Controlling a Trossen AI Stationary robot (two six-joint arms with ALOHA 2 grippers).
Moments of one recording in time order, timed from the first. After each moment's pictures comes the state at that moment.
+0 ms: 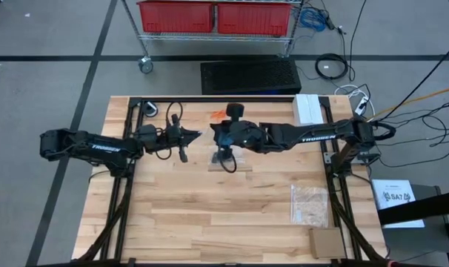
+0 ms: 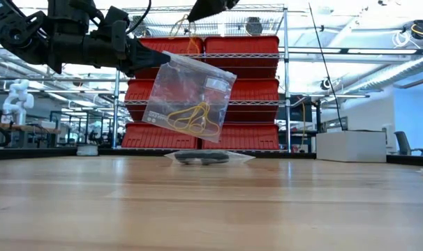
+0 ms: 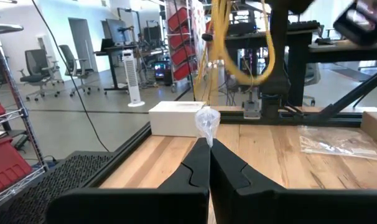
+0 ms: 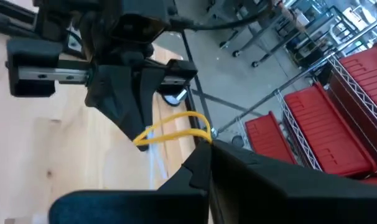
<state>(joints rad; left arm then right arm) 0.26 1.12 0.26 0.92 0.03 0.09 0.04 1.72 1.56 -0.26 0.55 -0.43</state>
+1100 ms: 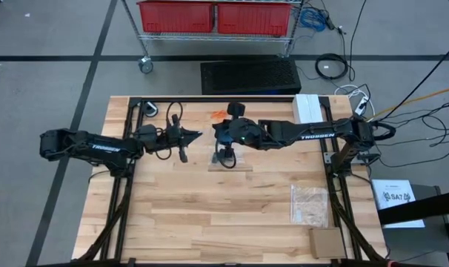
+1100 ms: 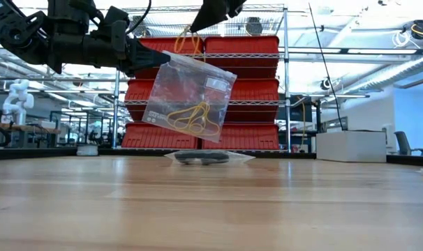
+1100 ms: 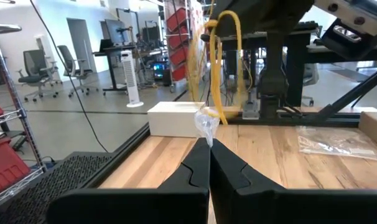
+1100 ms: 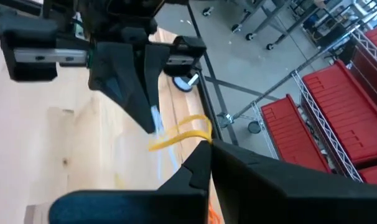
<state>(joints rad) 0.26 1.12 0.26 0.92 0.03 0.09 0.01 1.73 1.56 -0.32 0.50 -0.34</state>
